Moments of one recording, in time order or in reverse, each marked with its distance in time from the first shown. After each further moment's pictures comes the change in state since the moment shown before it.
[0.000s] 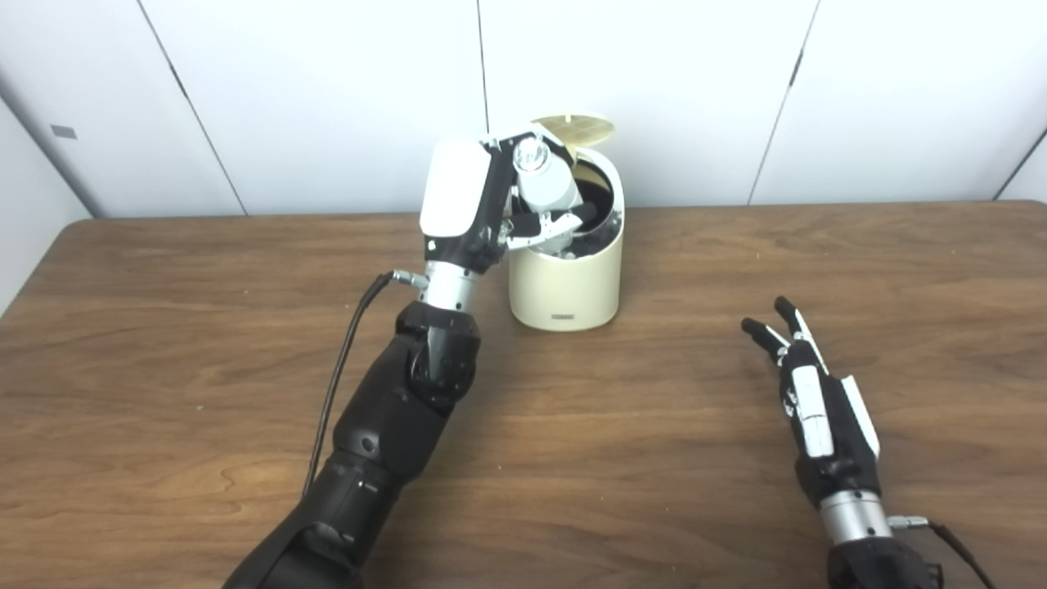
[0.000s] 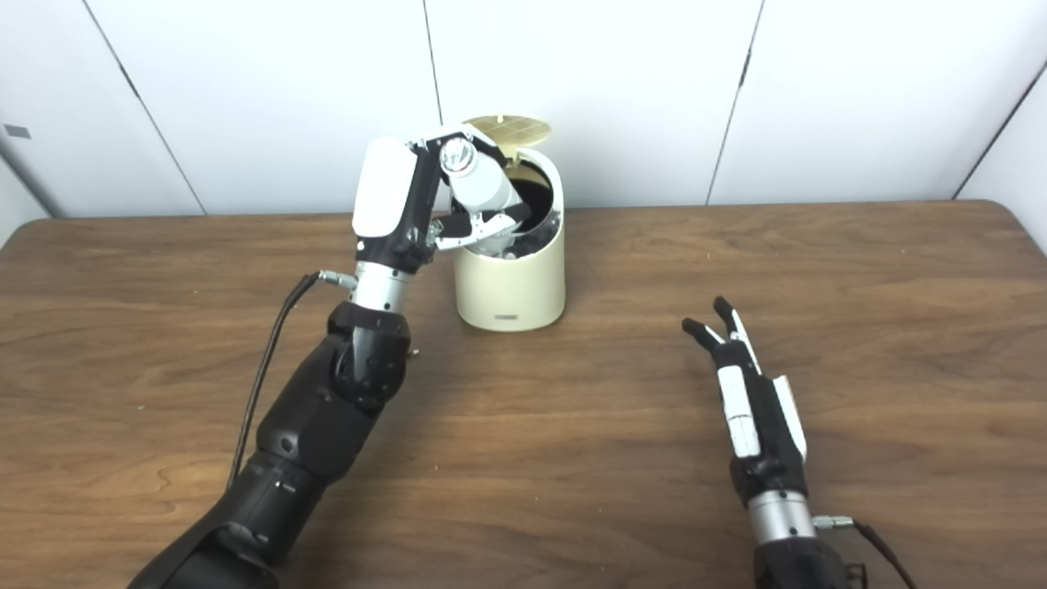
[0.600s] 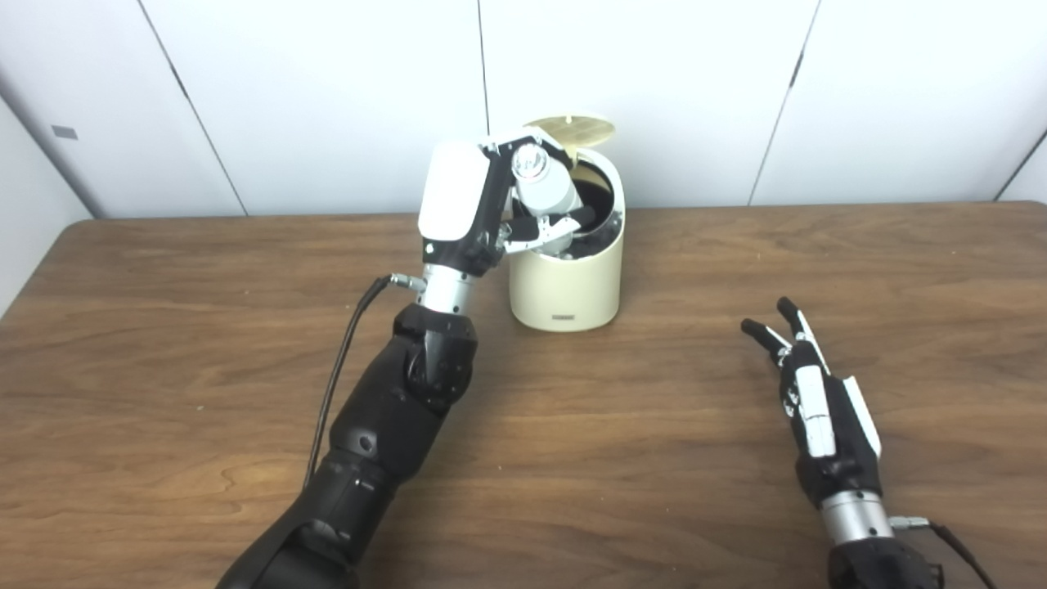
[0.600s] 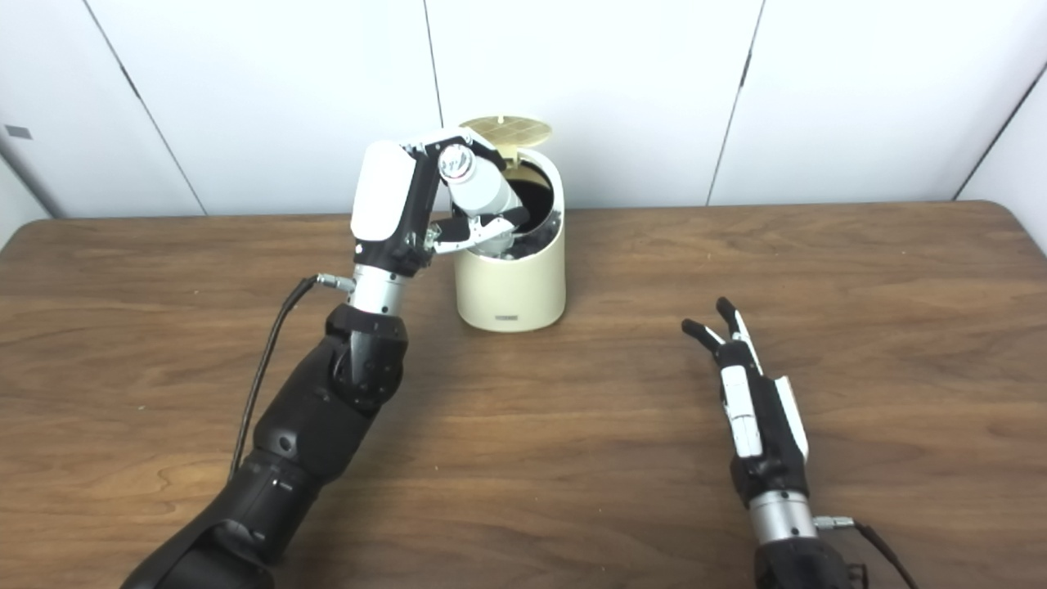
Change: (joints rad) left arm -0.002 0.009 -0.009 0.007 0.014 -0.007 0.024; right arm 0.000 -0.003 -0.001 0.000 0.017 0.001 0.001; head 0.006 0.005
